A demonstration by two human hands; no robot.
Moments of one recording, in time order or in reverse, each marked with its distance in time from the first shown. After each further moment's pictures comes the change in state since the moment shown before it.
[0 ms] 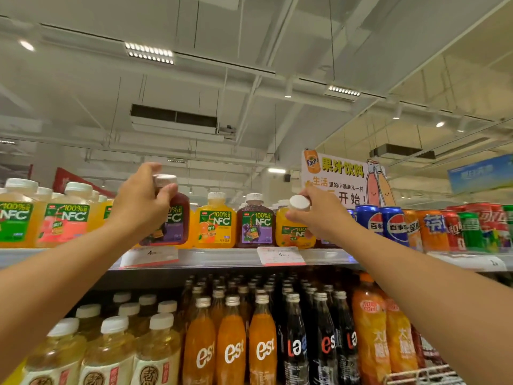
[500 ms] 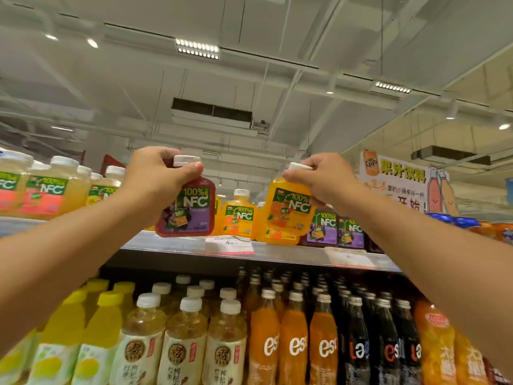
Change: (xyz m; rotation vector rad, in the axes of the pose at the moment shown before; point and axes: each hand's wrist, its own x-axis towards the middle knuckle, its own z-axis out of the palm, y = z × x) left_hand -0.004 -0.028 -0.105 -0.435 -0.008 -0.258; right_hand 0.023 -0.135 0.050 0.312 -0.002 -0.077
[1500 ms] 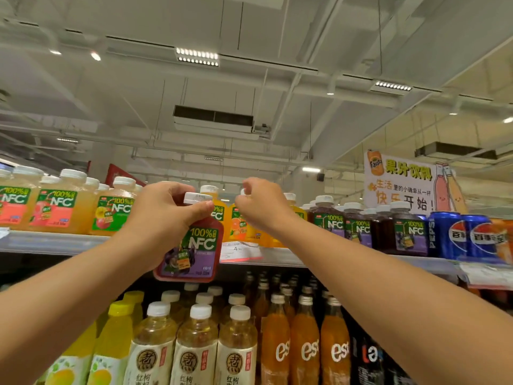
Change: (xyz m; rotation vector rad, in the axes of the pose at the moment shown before) left_hand -0.035 -0.011 -0.002 -0.004 -0.082 -0.059; right_hand -0.017 -0.035 0.103 -0.243 -0.129 -0.134
